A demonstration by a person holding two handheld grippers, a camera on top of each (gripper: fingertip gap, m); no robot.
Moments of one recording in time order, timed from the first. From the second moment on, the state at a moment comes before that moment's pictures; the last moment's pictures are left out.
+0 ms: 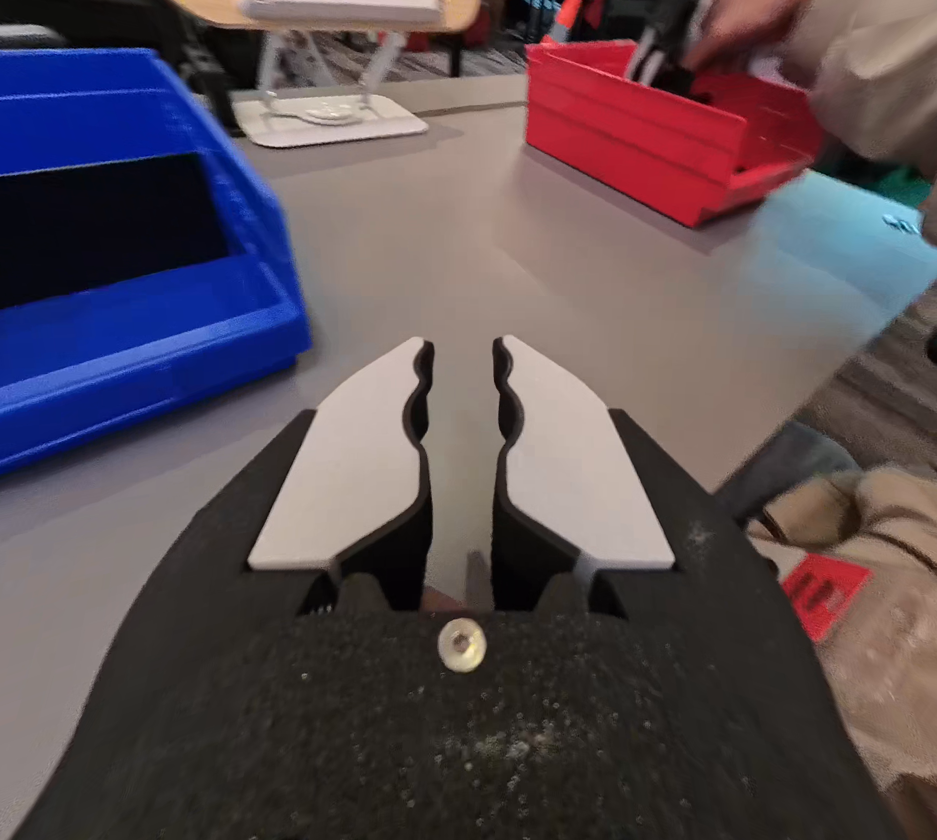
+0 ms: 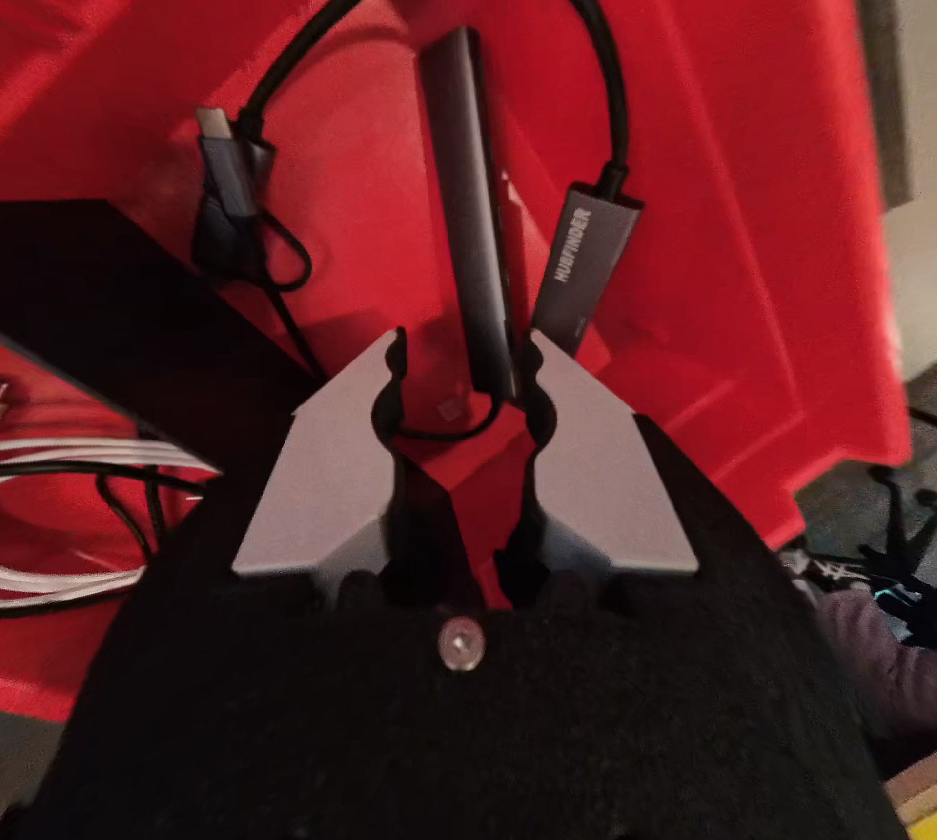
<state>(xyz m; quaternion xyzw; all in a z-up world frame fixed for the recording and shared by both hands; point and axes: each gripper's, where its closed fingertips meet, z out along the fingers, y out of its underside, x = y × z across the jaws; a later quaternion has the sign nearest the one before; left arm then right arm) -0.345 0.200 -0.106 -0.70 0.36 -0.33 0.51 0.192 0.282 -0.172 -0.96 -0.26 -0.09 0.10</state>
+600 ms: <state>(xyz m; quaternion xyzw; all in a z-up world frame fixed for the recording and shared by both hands) -0.422 0.295 -0.114 -0.78 0.23 -0.16 0.56 0.064 0.101 -0.096 -0.76 0.15 -0.09 0.62</state>
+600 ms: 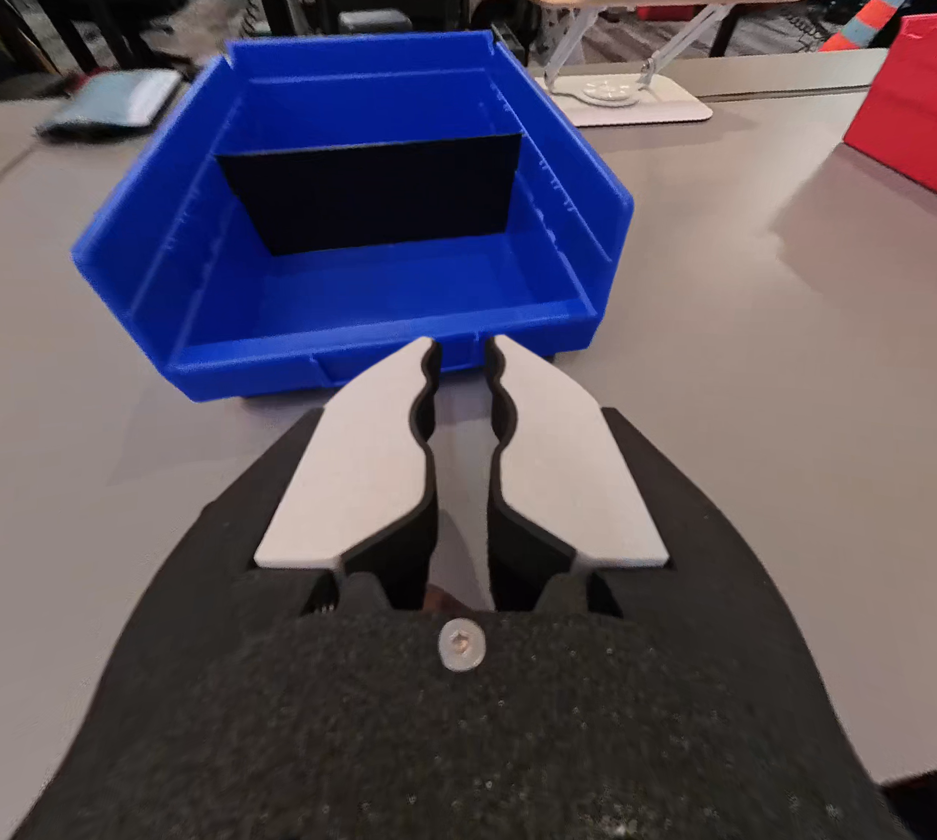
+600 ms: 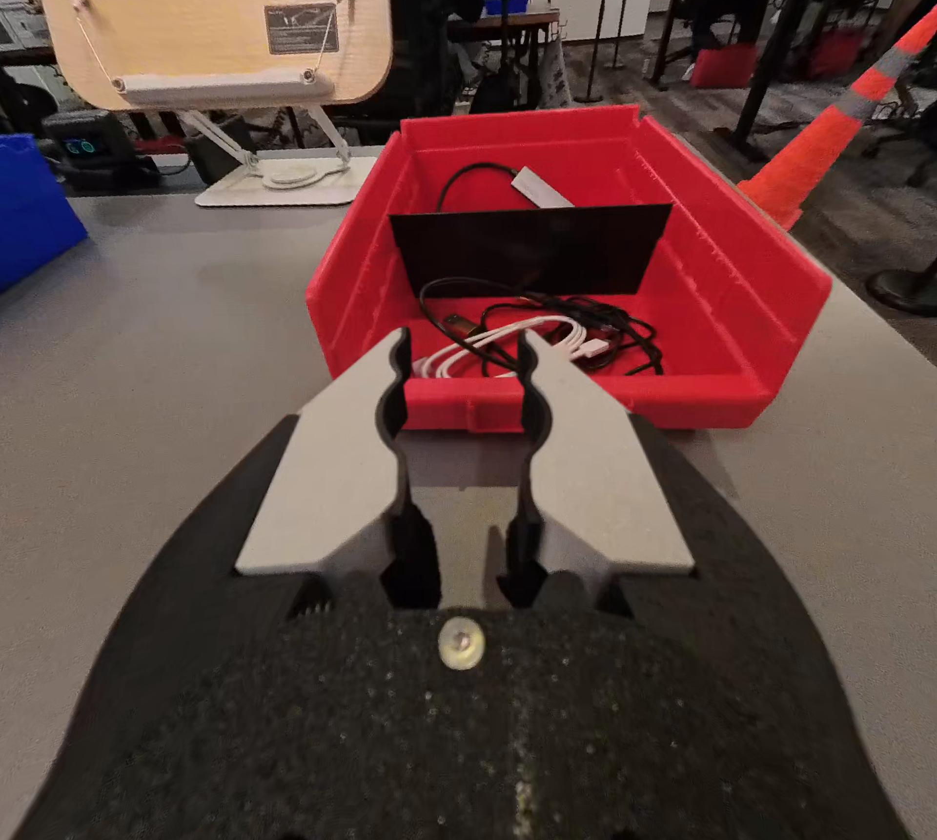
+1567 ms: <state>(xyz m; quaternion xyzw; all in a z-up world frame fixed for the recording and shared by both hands) -0.431 0.289 -0.120 -0.78 0.26 -0.13 0.56 0.078 0.127 -0.113 -0.79 0.14 -0.07 0.59</state>
